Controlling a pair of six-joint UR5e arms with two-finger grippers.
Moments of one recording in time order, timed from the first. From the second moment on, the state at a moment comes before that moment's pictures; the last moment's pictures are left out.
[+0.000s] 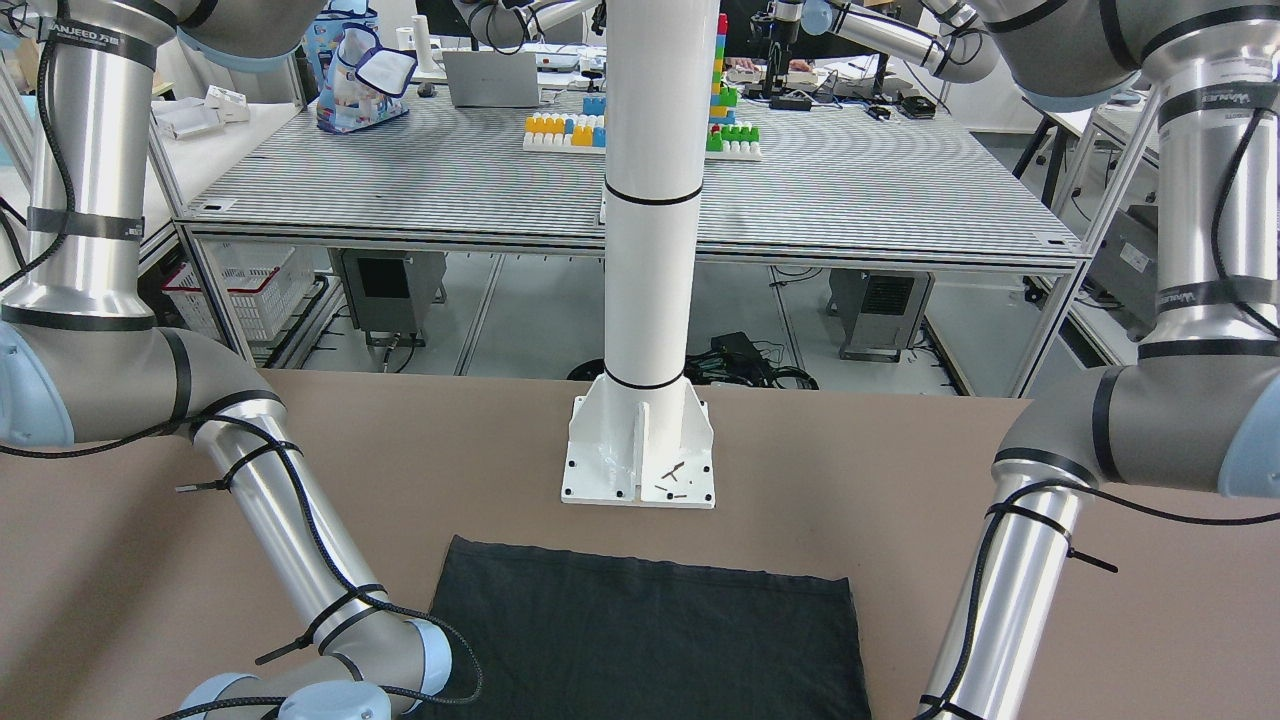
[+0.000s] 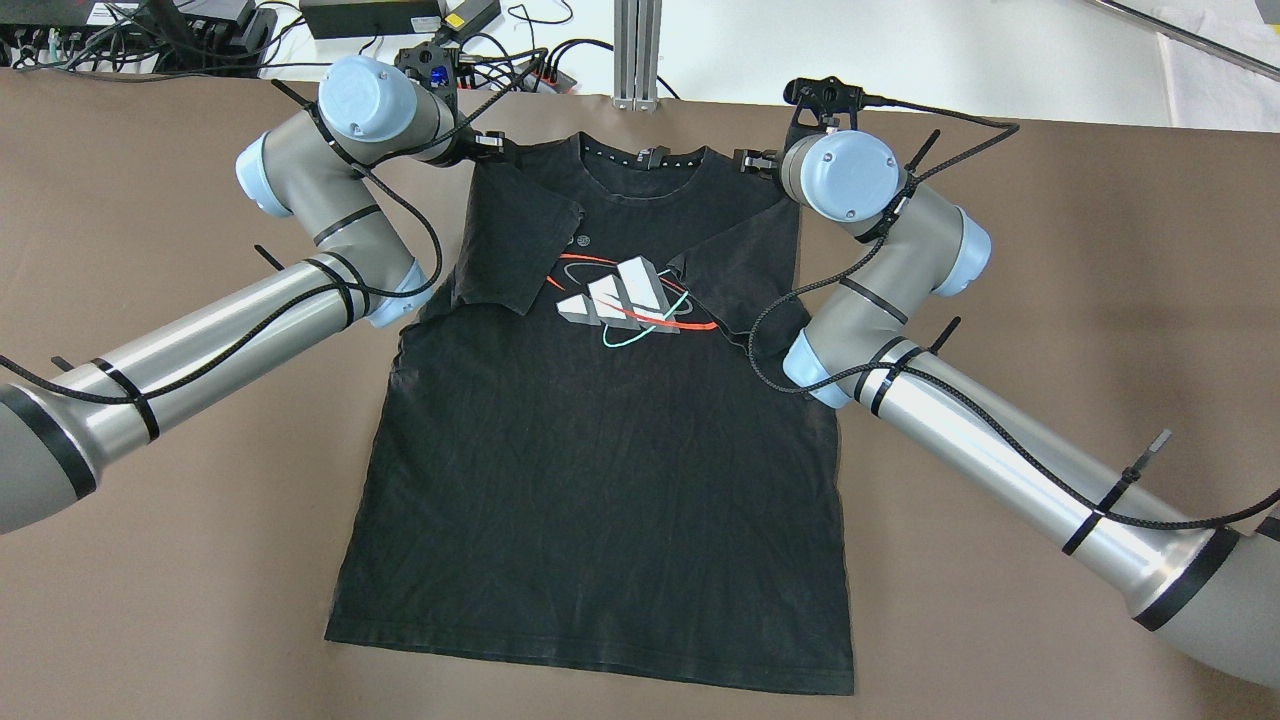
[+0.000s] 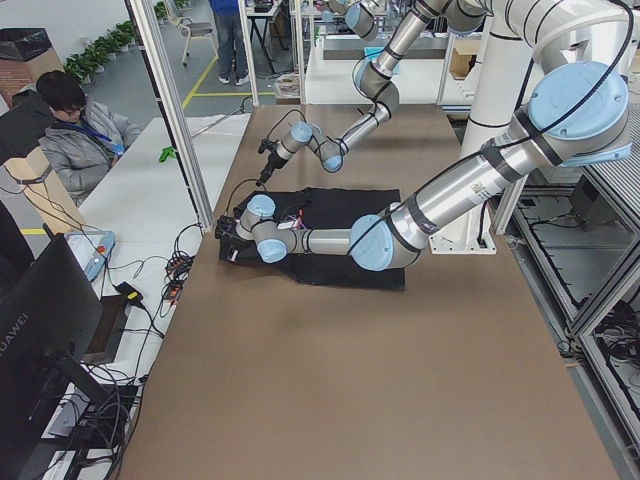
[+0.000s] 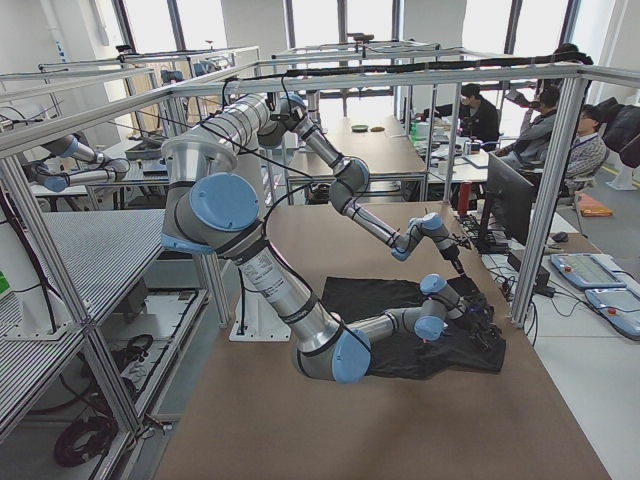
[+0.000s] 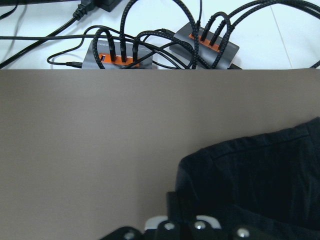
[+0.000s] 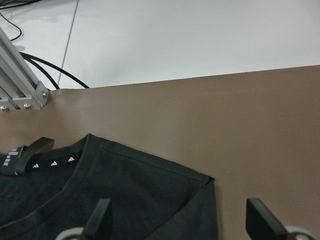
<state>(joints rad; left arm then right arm) -0.94 -2.63 -0.55 -2.55 -1.77 -0.99 0.85 -0.70 0.97 -0.82 1.49 1.13</state>
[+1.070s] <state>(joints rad) -1.00 -2.40 -0.91 -2.55 -1.90 -1.02 0.85 -0.81 1.16 -0.82 1.66 1.13</state>
